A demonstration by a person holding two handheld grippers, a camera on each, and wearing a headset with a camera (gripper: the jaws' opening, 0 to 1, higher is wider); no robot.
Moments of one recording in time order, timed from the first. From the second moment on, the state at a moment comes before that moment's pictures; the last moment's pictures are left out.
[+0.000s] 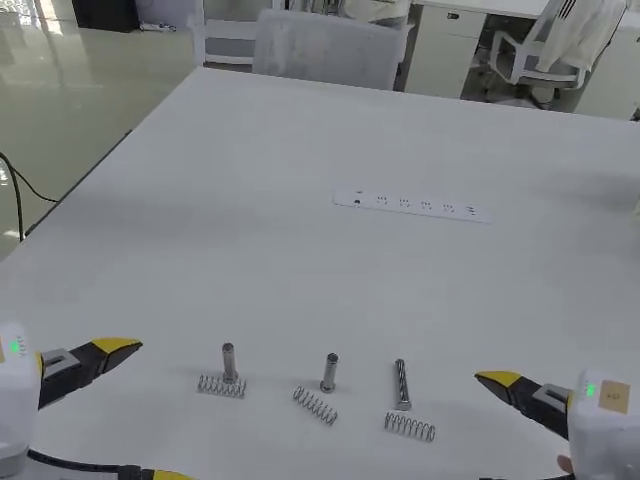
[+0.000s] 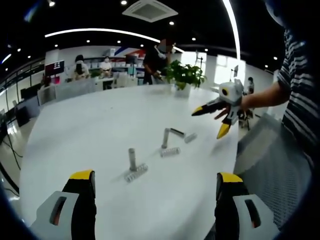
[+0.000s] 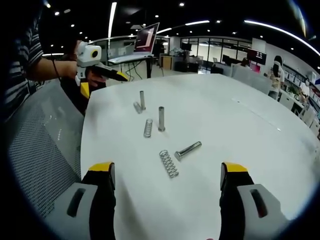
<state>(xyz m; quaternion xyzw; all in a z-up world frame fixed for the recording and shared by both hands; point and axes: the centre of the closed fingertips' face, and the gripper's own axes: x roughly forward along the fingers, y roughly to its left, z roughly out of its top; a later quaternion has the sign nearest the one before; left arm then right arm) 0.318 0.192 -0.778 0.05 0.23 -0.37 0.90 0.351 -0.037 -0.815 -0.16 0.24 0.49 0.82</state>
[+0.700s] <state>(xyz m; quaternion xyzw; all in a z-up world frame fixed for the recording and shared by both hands) 0.320 0.192 -0.778 0.05 0.22 -0.37 0.90 0.352 -0.035 -0.817 -0.16 0.24 0.49 0.82</state>
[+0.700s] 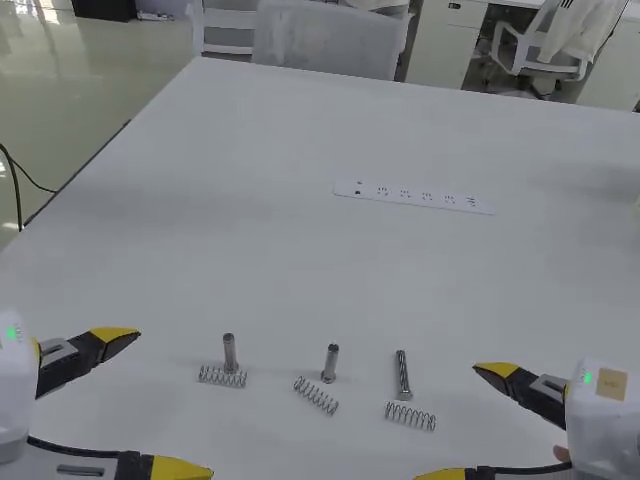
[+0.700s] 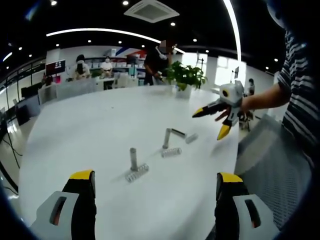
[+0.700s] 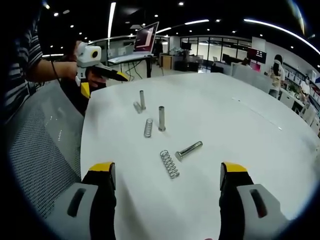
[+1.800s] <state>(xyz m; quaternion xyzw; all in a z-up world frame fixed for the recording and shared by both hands) 0.321 0.196 -0.783 0.05 0.23 -0.37 0.90 0.386 -0.008 -0.804 -0.13 0.26 0.49 0.82</state>
